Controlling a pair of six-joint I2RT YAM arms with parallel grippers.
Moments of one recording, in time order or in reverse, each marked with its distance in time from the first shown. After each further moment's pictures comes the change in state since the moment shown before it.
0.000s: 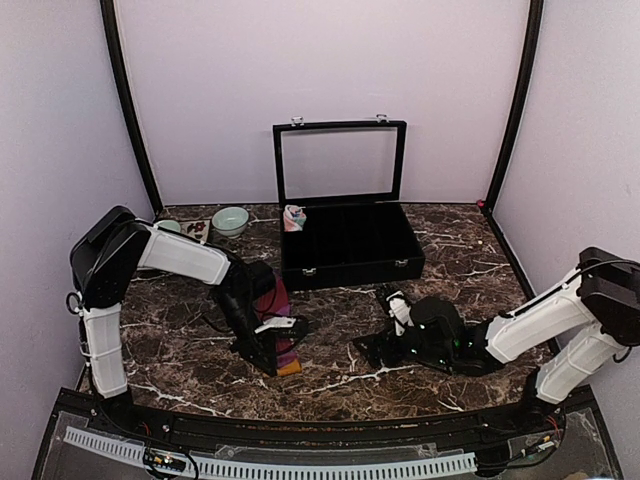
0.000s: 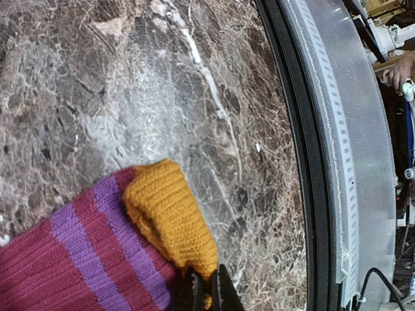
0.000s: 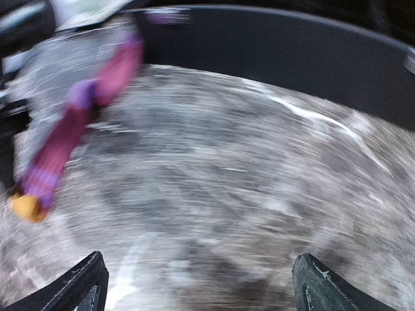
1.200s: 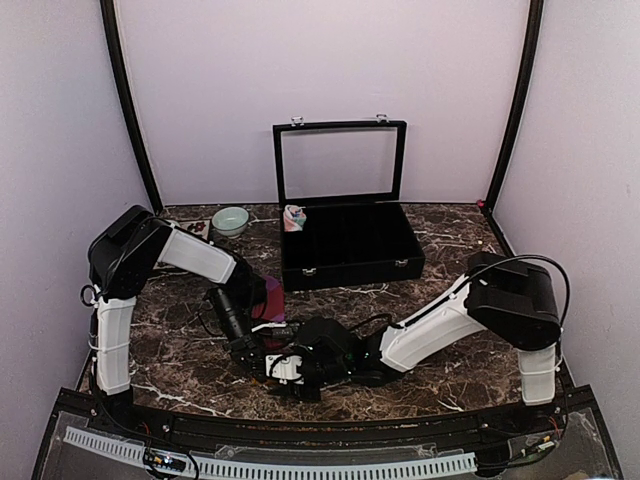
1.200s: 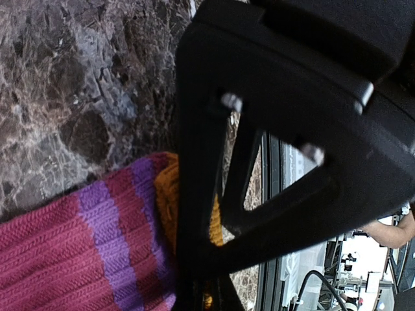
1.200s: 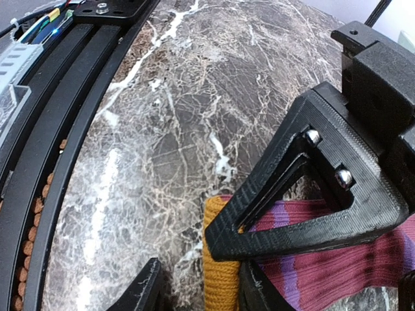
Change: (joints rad) left arm 0.070 0.140 0.057 -0.228 0.118 0.014; right arm 0.266 0.568 0.638 -0.126 -0.422 -0.790
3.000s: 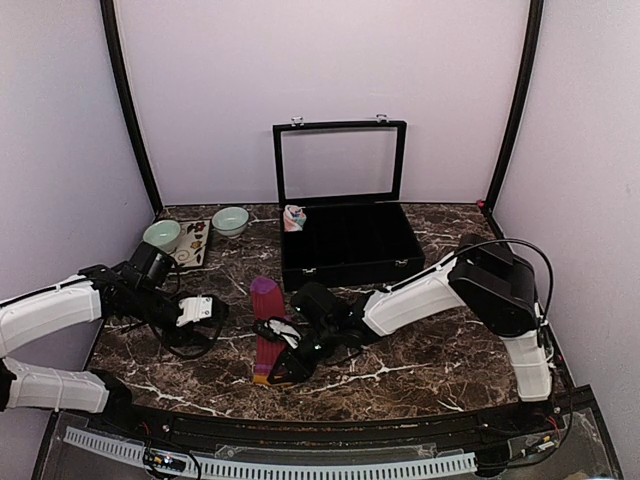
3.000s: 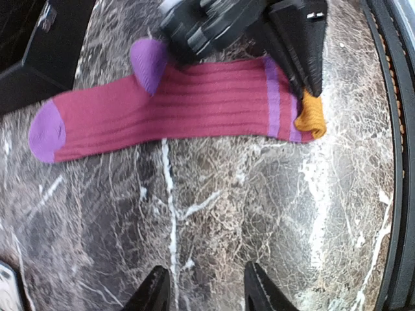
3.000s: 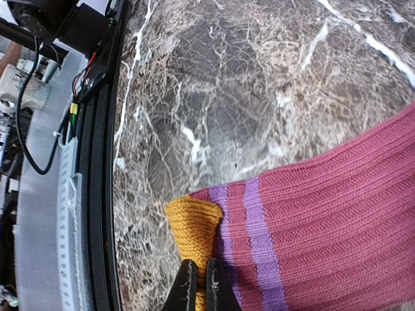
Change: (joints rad) left arm 0.206 -1.065 -0.599 0.479 -0.480 0.042; right arm -0.158 0.097 0.219 -0.346 -0.404 0.608
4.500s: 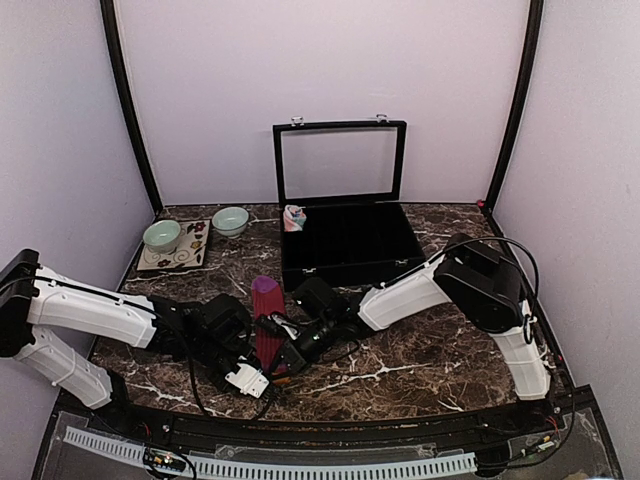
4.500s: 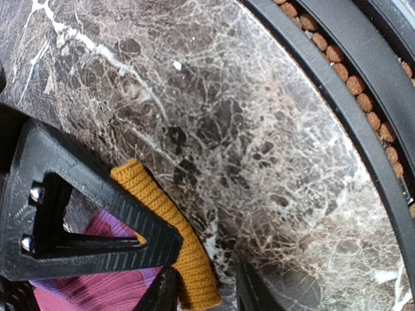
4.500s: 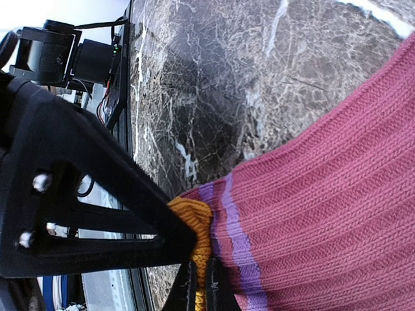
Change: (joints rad) left arm -0.590 0.320 -0.001 0.288 -0.256 0.202; right arm -0.060 0.100 0.073 0.006 -0.195 0.254
